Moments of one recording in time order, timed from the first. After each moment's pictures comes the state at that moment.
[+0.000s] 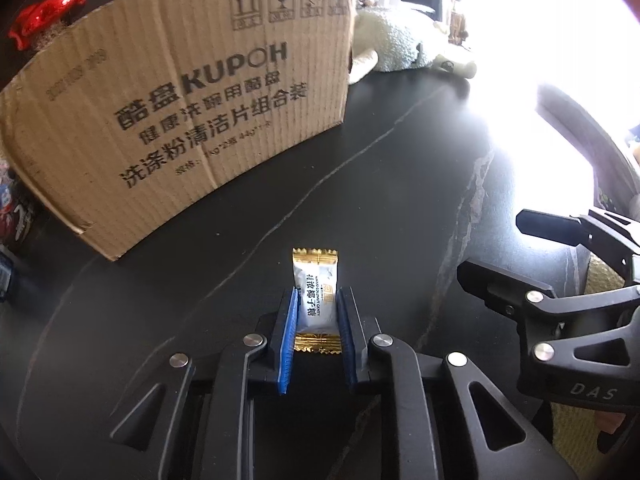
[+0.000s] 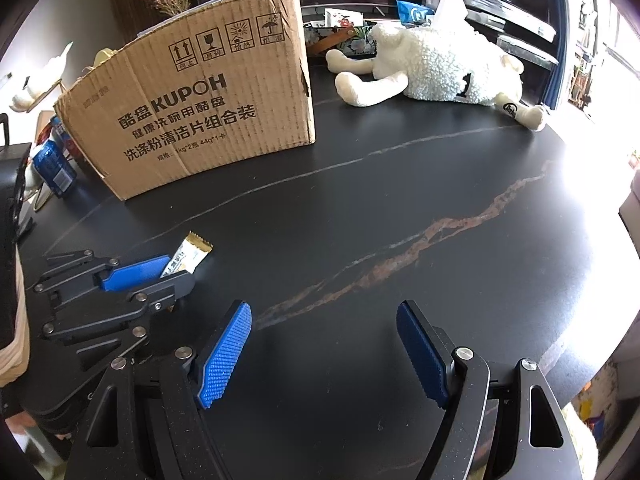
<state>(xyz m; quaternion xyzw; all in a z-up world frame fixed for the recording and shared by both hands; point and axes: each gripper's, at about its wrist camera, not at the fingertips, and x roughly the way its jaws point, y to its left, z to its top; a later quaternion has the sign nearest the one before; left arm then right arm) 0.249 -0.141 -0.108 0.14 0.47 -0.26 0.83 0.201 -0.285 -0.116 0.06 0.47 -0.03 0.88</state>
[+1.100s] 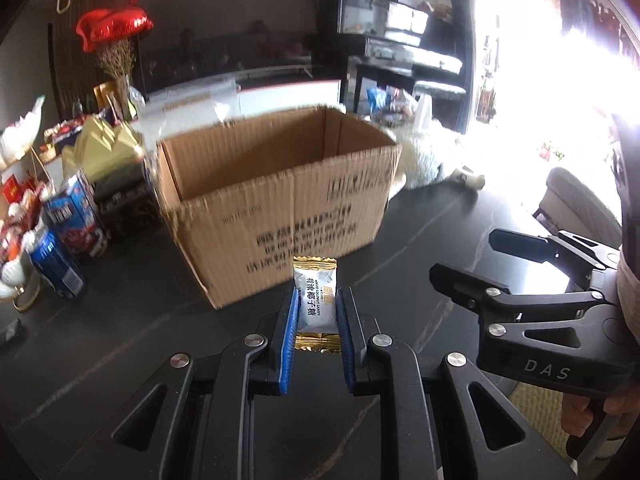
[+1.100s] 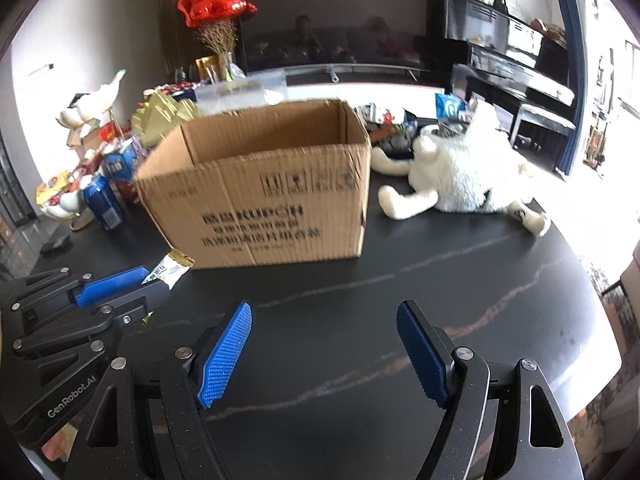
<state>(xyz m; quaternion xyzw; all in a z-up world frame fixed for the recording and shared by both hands) 0.228 -0.087 0.015 0.06 0.38 -0.22 0.90 0.210 -0.256 -0.012 0.02 0.38 0.02 0.92</state>
